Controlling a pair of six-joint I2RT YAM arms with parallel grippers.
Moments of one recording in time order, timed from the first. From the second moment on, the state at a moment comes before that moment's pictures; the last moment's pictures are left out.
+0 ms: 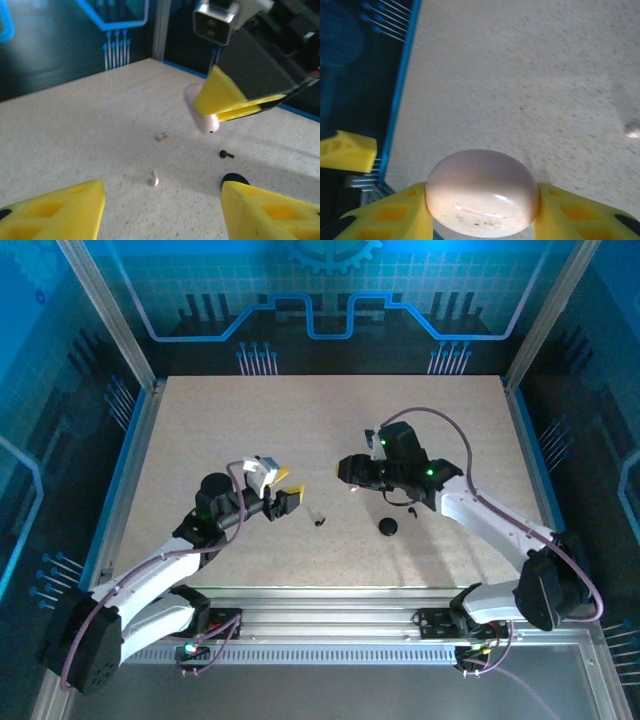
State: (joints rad) left arm -0.45 1.00 0.43 0.45 0.44 -0.03; right arm 0.57 1.30 0.96 -0.27 -0.32 0.77
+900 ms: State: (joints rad) left arm -0.59 1.17 0.43 0.76 0.39 -0.02; right arm 0.67 1.19 0.85 0.02 -0.32 0.86
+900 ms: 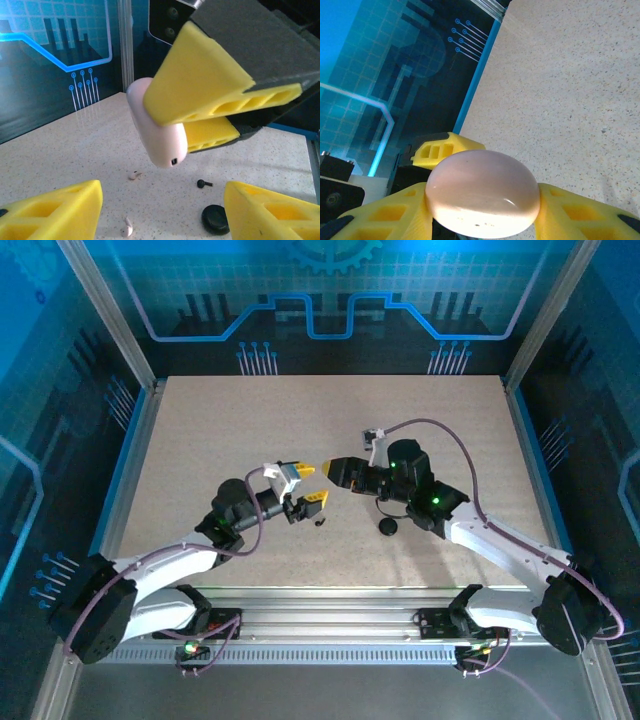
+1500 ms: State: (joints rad) left arm -0.61 1.27 0.43 0.99 0.34 -0.14; right arm 0.71 1.20 0.85 0.04 -0.32 0.86
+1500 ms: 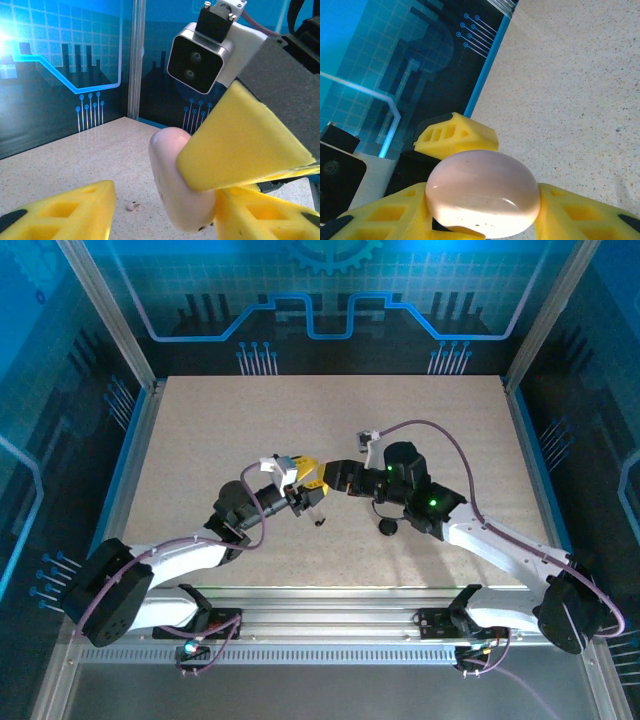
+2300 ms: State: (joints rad) left arm -0.62 1.26 0.44 0.93 0.35 -0.14; right arm 0.72 1.19 0.88 -0.02 -0.29 0.79
